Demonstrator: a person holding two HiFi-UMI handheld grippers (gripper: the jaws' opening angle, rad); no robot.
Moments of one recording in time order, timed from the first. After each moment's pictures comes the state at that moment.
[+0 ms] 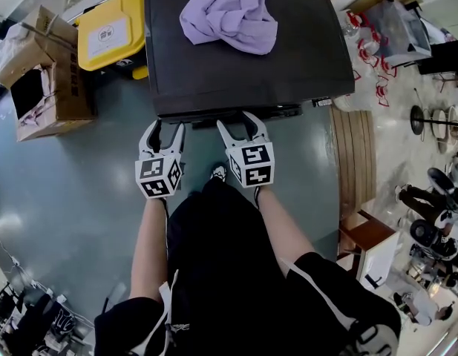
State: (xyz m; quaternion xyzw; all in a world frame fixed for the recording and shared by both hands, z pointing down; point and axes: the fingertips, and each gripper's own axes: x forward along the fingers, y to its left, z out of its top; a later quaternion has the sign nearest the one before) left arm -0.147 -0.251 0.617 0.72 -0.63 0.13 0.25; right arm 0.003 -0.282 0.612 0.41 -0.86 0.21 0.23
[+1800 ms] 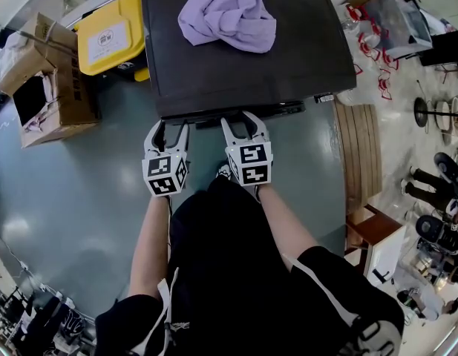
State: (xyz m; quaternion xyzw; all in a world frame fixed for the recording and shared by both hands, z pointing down) left arm -0.144 -0.256 0.624 0.72 -0.62 0.16 0.25; right arm 0.002 -0.283 0.617 0.44 -0.84 0.21 0.24
